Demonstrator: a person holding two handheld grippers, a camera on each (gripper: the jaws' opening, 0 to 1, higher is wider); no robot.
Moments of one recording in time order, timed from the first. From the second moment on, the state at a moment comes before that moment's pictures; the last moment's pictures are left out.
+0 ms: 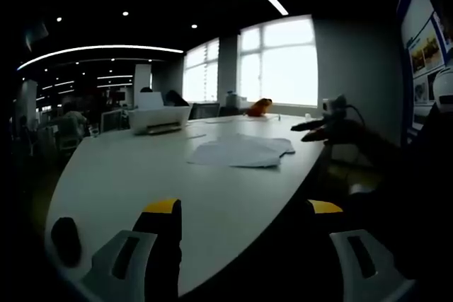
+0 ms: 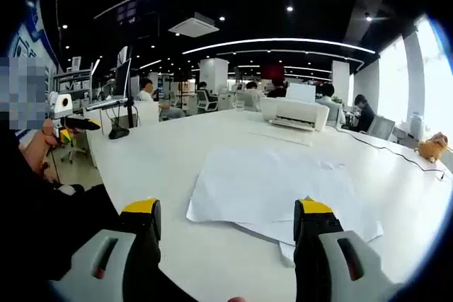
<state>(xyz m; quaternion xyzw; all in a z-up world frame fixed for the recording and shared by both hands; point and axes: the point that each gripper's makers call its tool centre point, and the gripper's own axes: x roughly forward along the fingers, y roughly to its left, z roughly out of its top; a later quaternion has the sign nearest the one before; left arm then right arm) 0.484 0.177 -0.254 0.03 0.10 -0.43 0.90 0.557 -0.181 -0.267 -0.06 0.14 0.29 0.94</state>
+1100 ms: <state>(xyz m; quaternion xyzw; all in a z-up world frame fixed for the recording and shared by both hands) 0.485 0.166 -0.248 0.03 0.09 -0.44 0.89 0.589 -0.173 -0.277 -0.09 0.16 0.29 0.94</state>
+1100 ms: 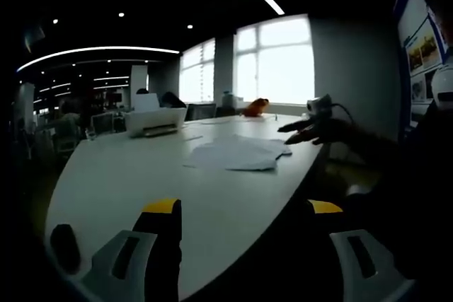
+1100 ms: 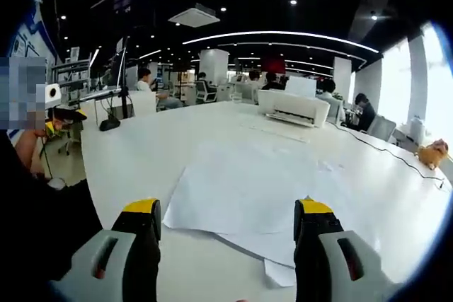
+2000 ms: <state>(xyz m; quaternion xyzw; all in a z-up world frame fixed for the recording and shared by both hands) 0.481 0.155 -0.245 0.04 0.10 -0.45 0.89 0.629 -0.193 -0.296 -0.06 0.17 0.25 0.95</state>
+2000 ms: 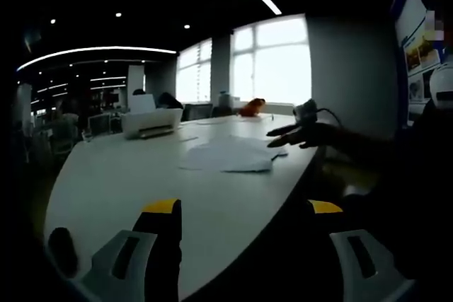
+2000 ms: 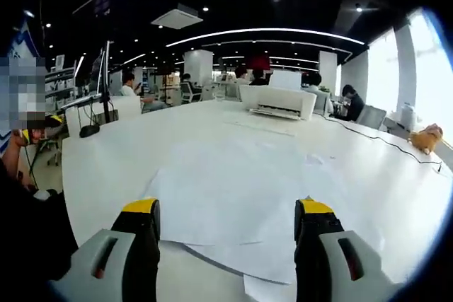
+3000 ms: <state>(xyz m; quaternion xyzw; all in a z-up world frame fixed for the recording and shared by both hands) 0.479 0.156 -0.249 0.04 0.10 -0.45 0.89 0.659 -0.205 -0.336 -0.03 0.20 0.21 0.96</state>
